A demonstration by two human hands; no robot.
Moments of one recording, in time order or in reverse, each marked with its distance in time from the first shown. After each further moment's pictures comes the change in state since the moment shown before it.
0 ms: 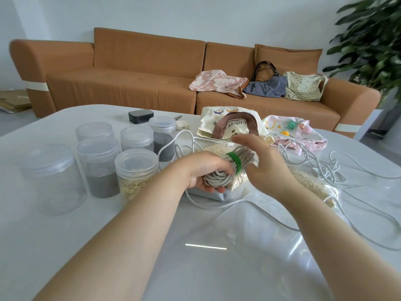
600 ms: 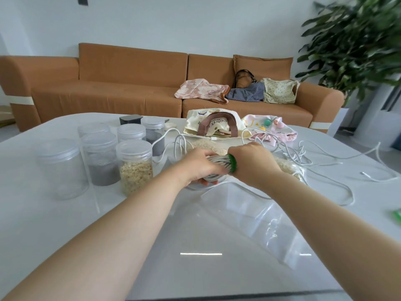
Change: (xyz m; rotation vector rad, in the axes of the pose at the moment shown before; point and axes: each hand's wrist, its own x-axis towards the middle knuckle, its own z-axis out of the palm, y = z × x) left_hand -0.030 -0.016 0.036 0.093 0.170 0.217; right_hand -0.038 -0.024 -0.015 -0.854 -0.118 -0.086
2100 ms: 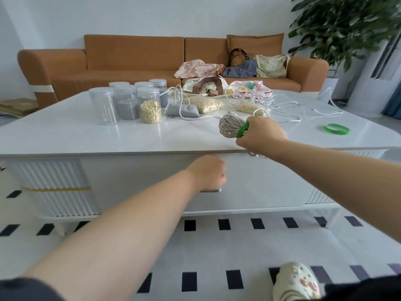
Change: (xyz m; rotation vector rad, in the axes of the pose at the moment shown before) left_hand -0.198 -0.068 0.124 1.230 -0.080 0.459; right_hand -0.204 -0.037 -0.068 0.308 -0.080 0.446
